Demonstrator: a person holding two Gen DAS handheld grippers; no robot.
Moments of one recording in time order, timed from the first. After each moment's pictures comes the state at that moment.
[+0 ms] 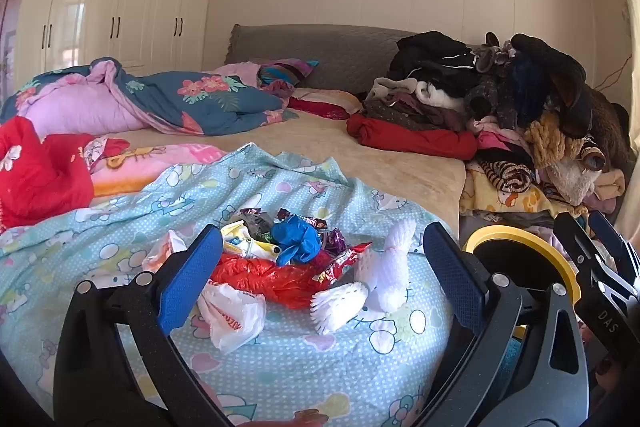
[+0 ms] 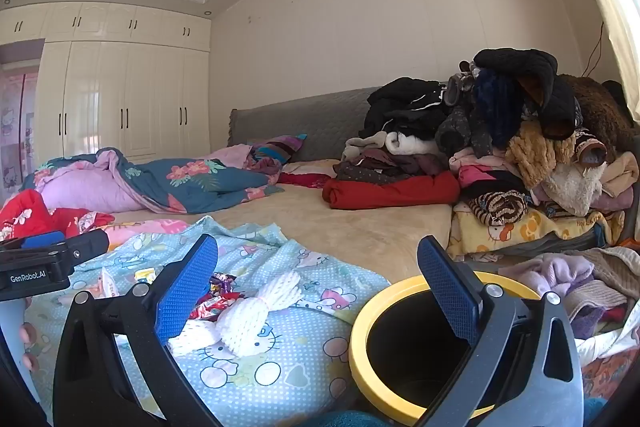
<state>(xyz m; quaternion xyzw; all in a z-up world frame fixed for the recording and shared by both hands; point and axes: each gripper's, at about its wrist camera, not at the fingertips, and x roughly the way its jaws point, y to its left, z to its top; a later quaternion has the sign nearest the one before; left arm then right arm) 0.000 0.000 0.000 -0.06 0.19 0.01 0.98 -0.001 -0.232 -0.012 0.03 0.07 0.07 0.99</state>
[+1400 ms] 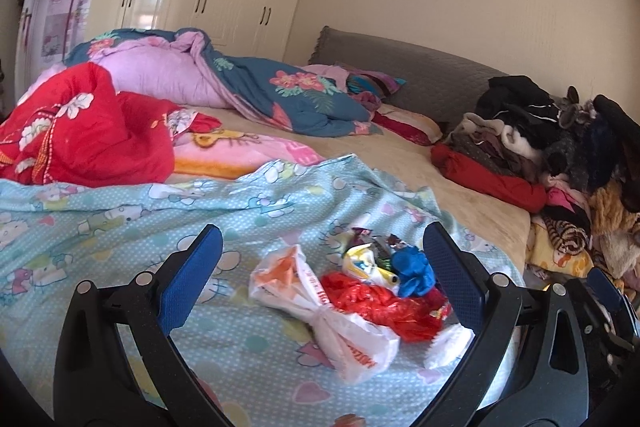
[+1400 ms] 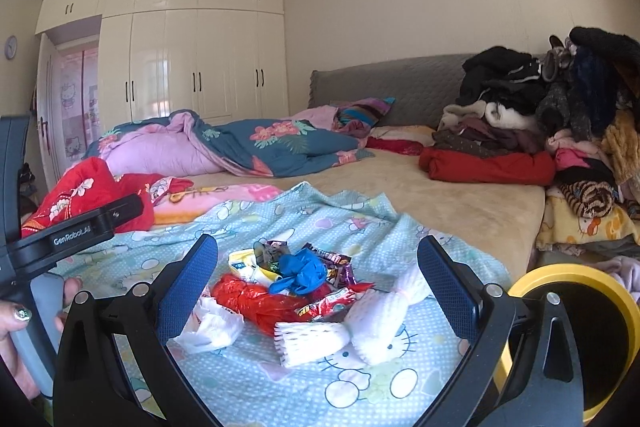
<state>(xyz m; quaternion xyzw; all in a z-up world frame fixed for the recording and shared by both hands) 0.003 0.119 -0.011 -0.15 0.17 0.14 0.96 0.044 -0.121 -0.018 0.01 0.14 0.22 0.97</state>
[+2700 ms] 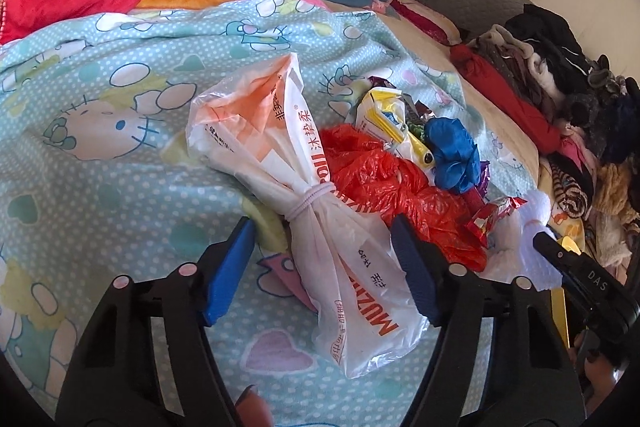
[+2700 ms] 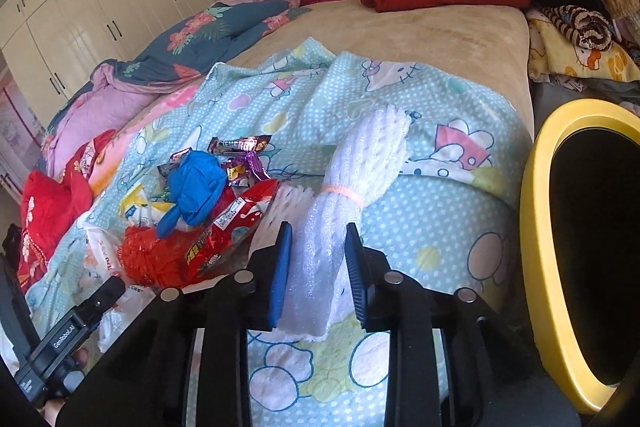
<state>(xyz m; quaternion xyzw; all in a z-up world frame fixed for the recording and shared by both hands) 0.064 0.114 -0.119 -0.24 0.37 0.11 0.89 0.169 -0.156 -0.111 0.11 0.41 0.16 0.89</state>
